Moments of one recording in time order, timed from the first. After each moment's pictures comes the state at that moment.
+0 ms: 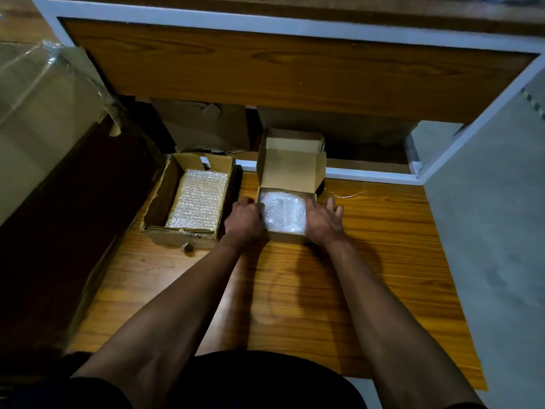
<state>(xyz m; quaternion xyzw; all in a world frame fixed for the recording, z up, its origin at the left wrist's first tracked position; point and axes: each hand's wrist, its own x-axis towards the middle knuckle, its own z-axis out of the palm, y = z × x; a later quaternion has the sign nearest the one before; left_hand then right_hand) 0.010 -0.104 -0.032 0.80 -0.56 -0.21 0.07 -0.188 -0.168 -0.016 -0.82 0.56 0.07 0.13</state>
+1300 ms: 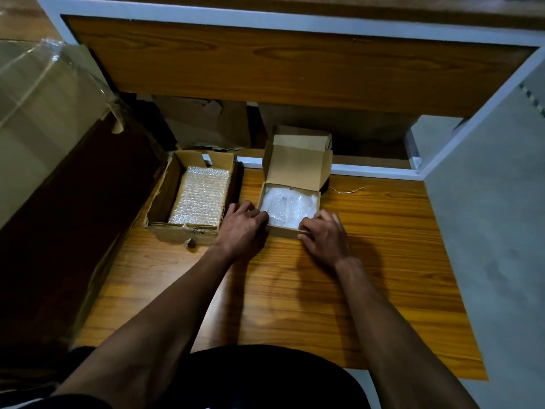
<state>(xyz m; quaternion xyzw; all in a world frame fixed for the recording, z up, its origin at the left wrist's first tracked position) 0.024 -0.056 -0.034 0.66 -0.75 0.01 0.05 -0.226 -0.124 -0.036 -0.89 0.43 -0.12 0.10</state>
